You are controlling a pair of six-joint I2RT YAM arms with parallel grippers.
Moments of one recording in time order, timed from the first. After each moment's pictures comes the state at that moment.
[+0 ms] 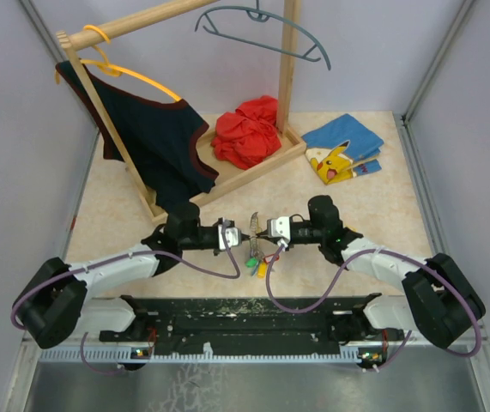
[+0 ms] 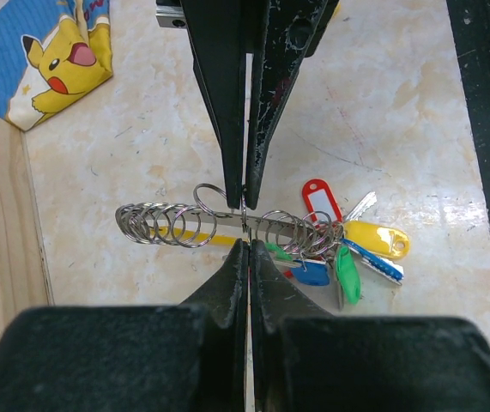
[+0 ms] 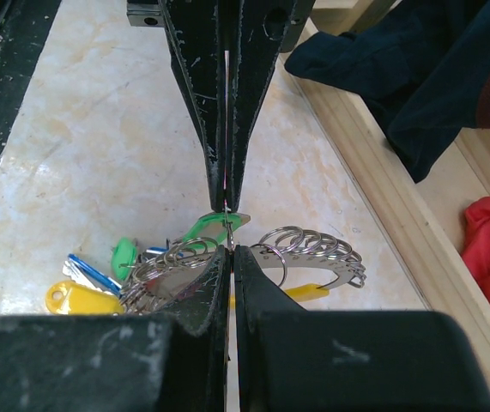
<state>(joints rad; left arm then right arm) -0.75 1.24 0.50 0.41 0.61 0.60 0.58 1.24 0.48 0.37 -0.86 -0.76</state>
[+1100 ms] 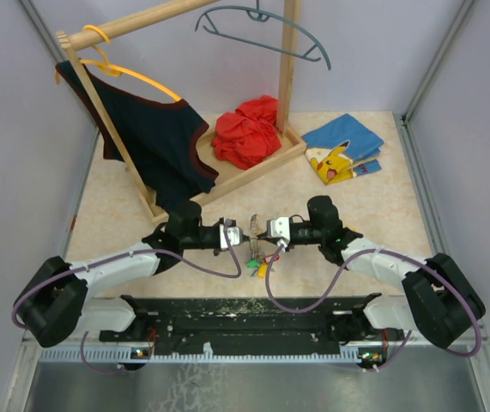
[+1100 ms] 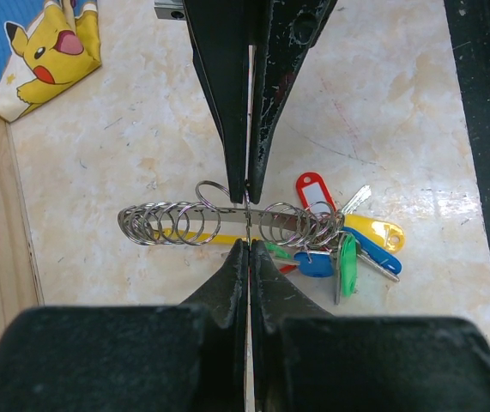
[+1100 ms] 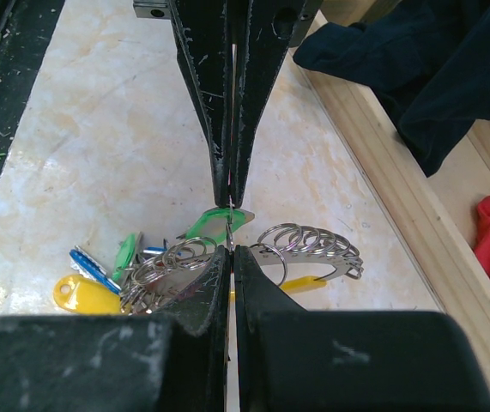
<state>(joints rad) -0.75 1.25 0.53 0.35 0.61 0.60 0.58 1.24 0.48 0.34 -0.86 -0.77</state>
